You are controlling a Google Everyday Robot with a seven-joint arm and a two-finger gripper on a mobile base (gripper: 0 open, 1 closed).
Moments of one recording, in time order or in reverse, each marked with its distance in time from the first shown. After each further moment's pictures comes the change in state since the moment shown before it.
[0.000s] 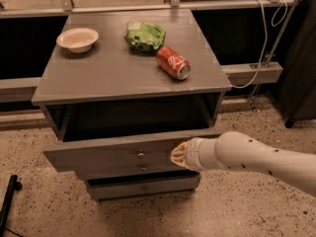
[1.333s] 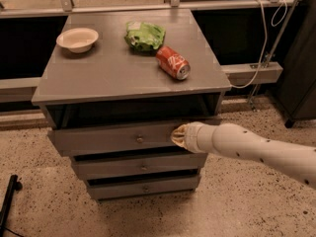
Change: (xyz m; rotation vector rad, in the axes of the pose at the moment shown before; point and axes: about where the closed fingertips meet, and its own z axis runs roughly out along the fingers) arm 0.009 -0.075 0.026 0.184 -0.025 -0.091
